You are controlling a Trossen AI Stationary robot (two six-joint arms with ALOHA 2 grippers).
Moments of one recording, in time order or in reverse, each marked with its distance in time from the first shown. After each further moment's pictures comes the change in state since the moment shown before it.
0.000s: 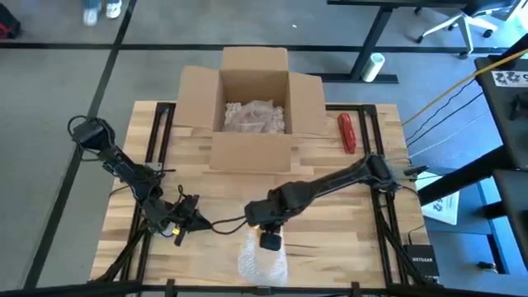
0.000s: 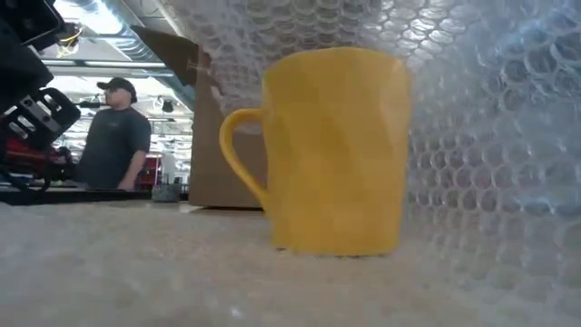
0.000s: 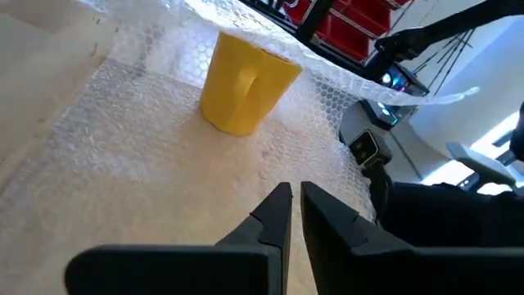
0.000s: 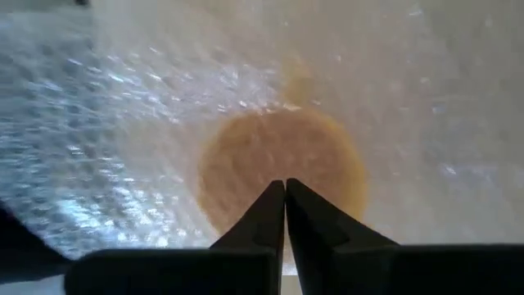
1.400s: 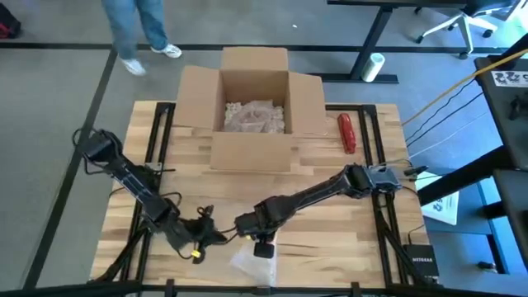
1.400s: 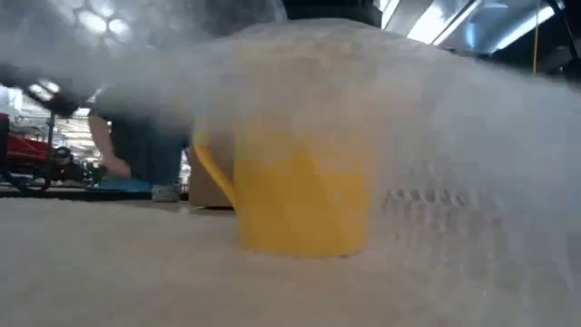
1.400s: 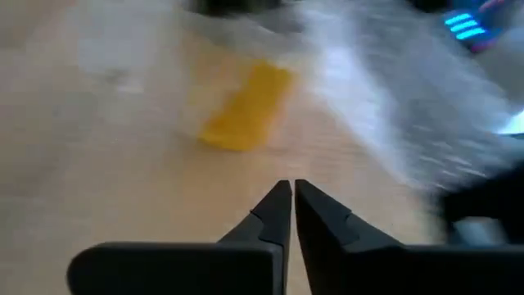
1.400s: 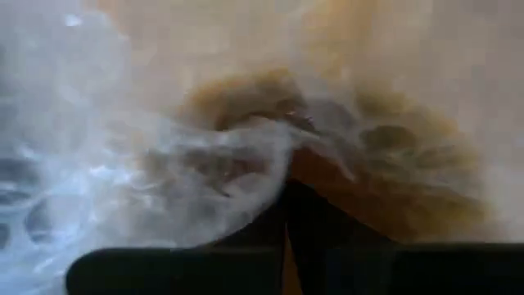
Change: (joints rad) left arm 0.077 0.262 0.467 -0.532 -0.066 0.110; right arm 0.038 0.186 0.093 0.008 -0.026 -0.035
